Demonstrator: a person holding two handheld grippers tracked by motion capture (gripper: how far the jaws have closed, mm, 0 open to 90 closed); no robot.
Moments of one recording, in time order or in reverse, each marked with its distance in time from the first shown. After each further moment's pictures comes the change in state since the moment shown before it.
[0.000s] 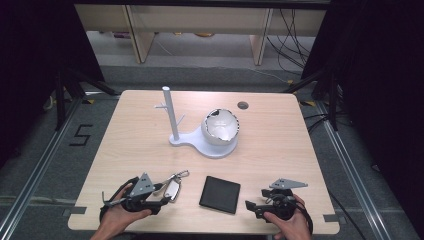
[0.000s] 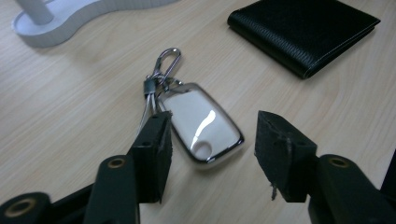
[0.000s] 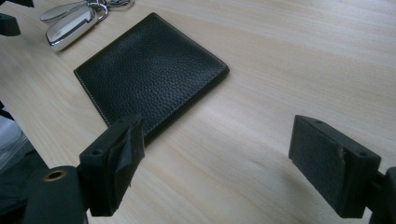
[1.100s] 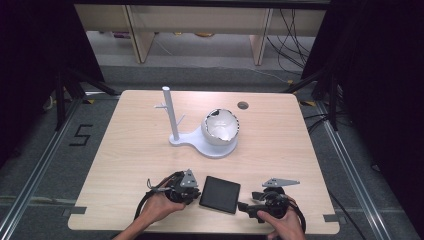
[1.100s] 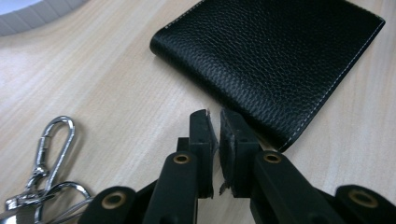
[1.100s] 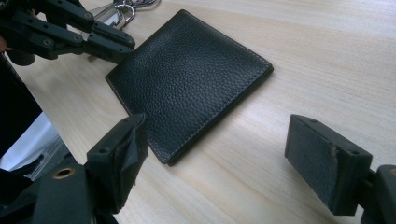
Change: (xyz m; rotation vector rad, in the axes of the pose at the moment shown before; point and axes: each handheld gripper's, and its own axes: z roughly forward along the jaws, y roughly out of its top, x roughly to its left) left arm -0.037 0.053 0.087 0.169 -0.132 0.108; right arm 0.011 0.005 0.017 0.026 0.117 0.075
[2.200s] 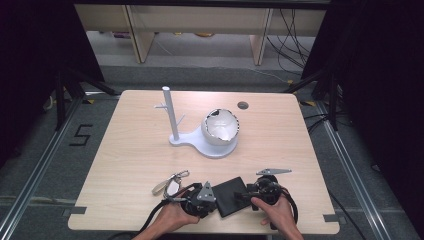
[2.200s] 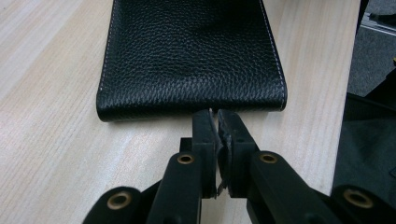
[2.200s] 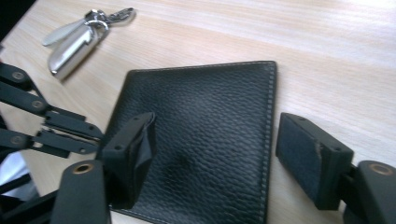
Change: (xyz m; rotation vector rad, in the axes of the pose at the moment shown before) left arm -0.040 0.019 0.013 0.029 -0.118 0.120; right arm -0.018 0.023 0.024 0.018 -0.020 0.025
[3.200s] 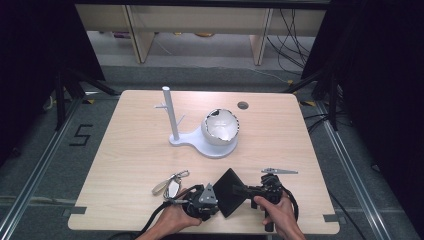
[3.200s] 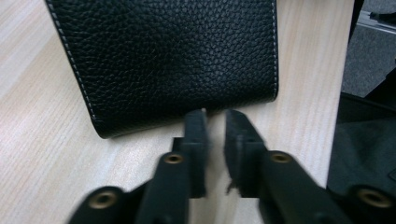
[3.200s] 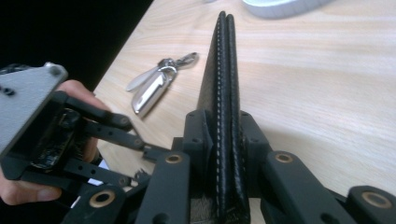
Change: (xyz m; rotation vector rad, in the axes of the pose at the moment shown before) left arm -0.006 0.002 0.001 -0.008 0.007 0.019; right arm 0.014 0.003 -0.013 -0.103 0.211 0.173
